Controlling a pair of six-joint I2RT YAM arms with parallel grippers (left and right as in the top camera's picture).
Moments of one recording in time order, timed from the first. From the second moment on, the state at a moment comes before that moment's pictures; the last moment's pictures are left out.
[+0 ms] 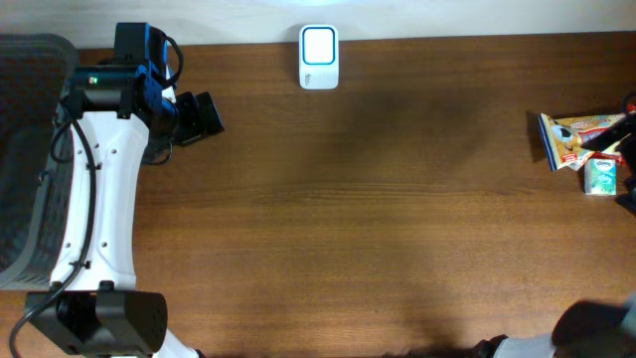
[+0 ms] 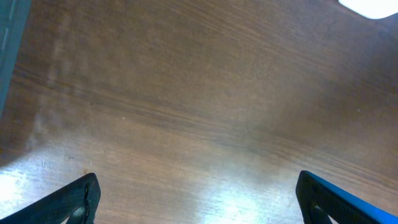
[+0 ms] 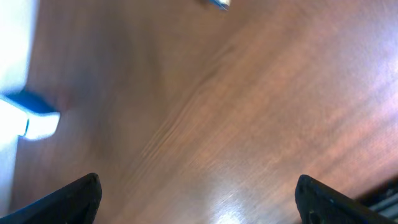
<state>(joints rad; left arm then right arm) -0.03 1.78 1.91 -1.38 0.03 -0.39 -0.67 1.63 1.89 -1.58 -0.33 0.33</state>
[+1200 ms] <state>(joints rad) -0.03 1.78 1.91 -1.38 0.03 -0.39 0.04 0.01 0.03 0.01 -0.25 -0.09</state>
